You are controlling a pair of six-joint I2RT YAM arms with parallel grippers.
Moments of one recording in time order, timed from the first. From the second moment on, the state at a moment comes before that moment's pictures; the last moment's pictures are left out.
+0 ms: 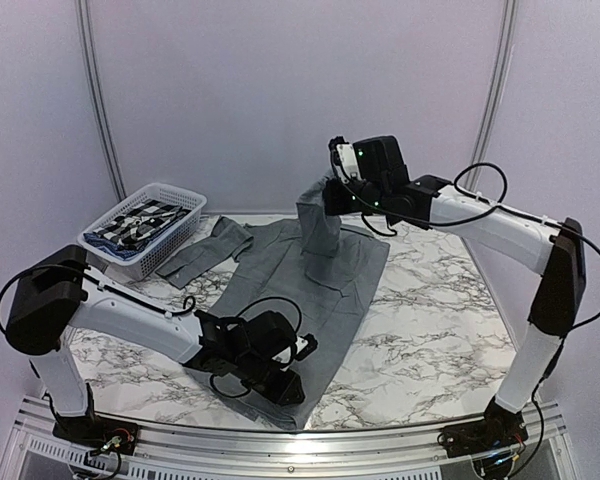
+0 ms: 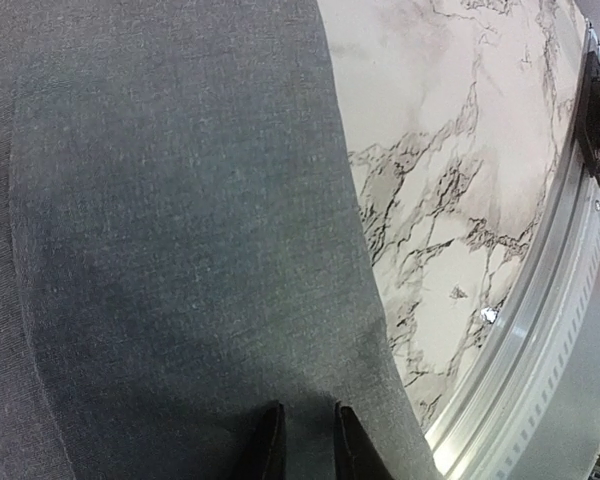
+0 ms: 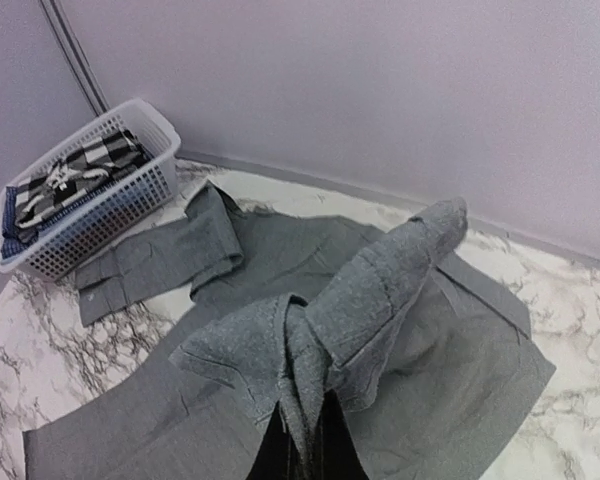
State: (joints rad) left arm -1.21 1.82 0.99 -0.15 0.20 -0.57; right arm 0.71 1.78 1.64 -0.28 0.14 0.23
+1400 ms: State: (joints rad) left arm -1.17 2.12 1.44 -0.26 0.23 -0.51; right arm 0.47 1.92 1.23 -0.23 0.17 0.50
